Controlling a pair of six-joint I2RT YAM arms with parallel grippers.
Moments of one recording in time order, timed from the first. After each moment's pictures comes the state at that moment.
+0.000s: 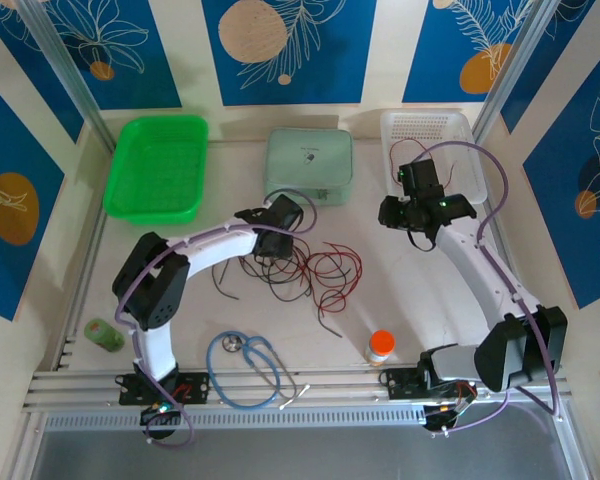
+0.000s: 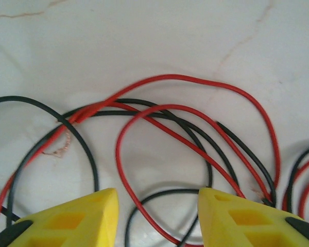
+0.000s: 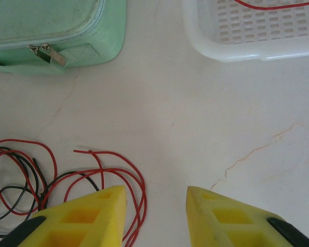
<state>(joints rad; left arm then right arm) -0.71 1.86 1.30 -0.60 -0.20 -0.58 0.25 1.31 1.20 -0.83 0.05 0.38</state>
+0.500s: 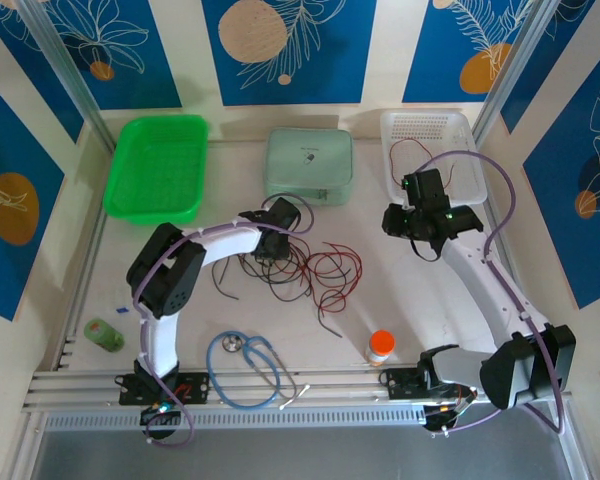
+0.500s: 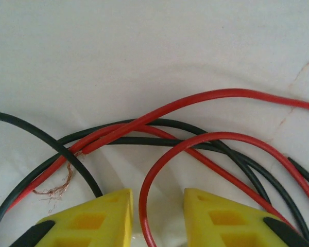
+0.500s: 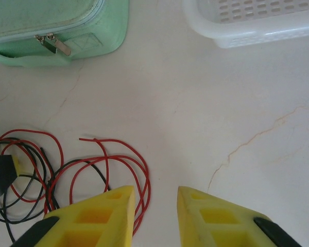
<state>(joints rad) -0.67 1.97 1.30 -0.54 -0.20 -0.58 0.25 1.22 1.13 -0.83 0.03 0.41</state>
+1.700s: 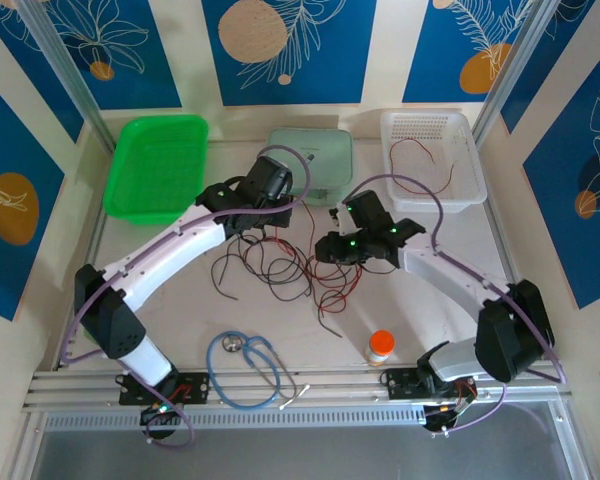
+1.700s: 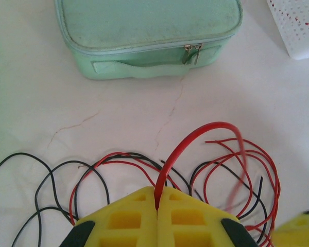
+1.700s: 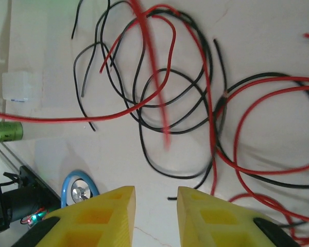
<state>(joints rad) -0.76 1.60 1.57 -0.83 -0.23 -0.43 0.57 1.41 0.99 -0.52 -0.42 0.54</state>
